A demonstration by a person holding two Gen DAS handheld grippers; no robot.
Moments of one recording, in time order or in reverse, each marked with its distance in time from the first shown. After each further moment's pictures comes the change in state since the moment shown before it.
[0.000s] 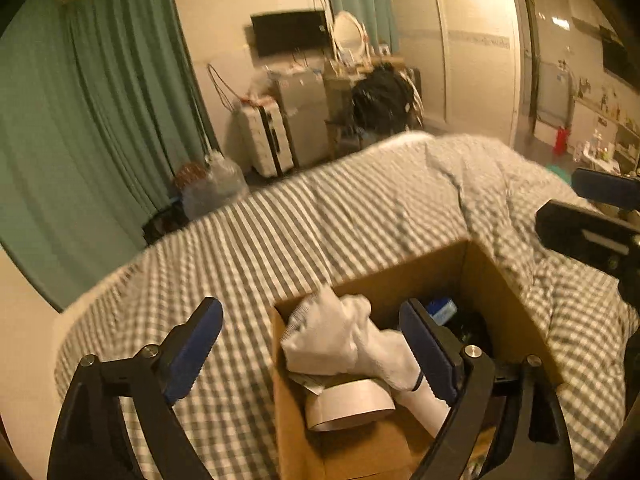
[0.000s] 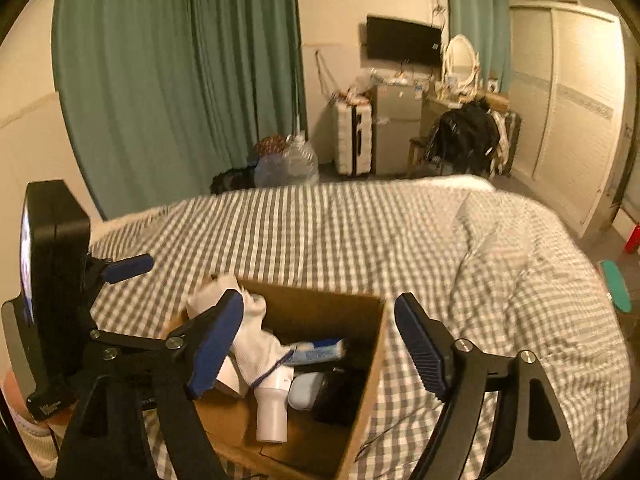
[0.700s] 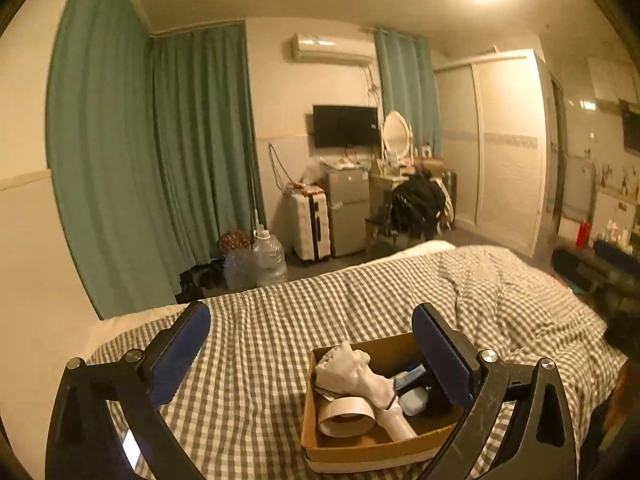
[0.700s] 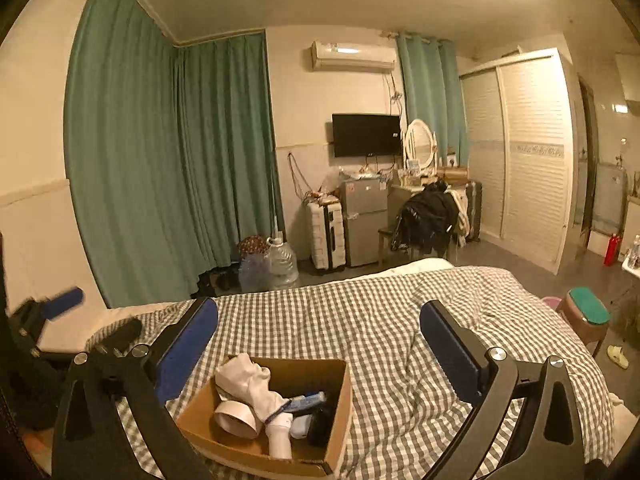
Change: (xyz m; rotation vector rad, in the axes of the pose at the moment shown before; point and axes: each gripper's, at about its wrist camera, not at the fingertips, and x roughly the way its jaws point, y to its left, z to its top) left arm -0.158 0.016 -0.018 -0.178 -0.327 0.104; right arm -0.153 0.001 -0.001 0.076 -0.360 -0.075
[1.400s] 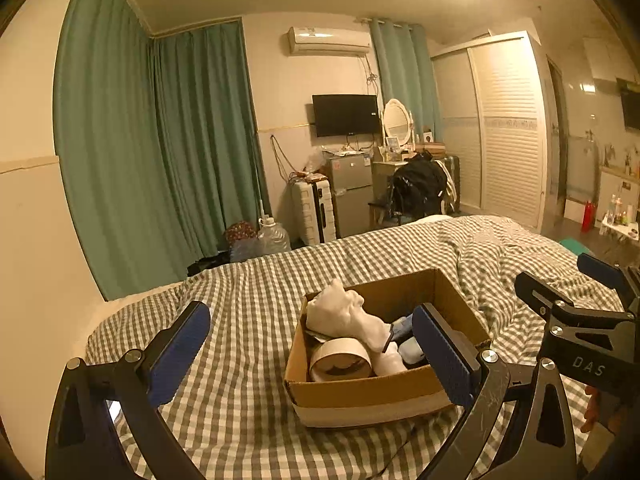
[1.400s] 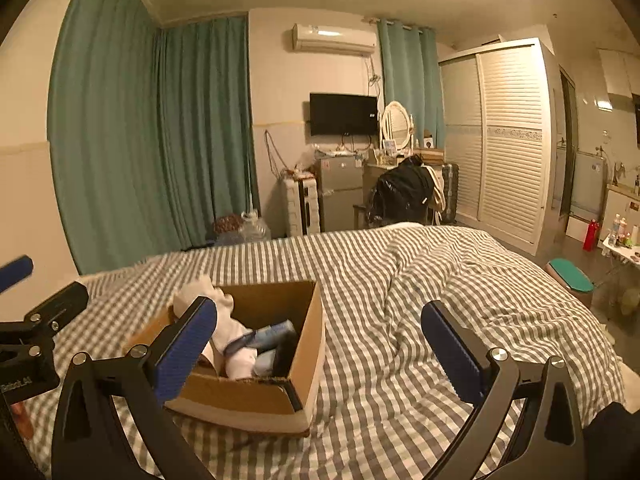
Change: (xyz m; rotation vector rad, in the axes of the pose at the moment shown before) left arm -0.014 -0.026 -0.078 0.050 0.023 0.038; right arm 0.014 -0.013 -0.106 -0.005 0.068 -0.088
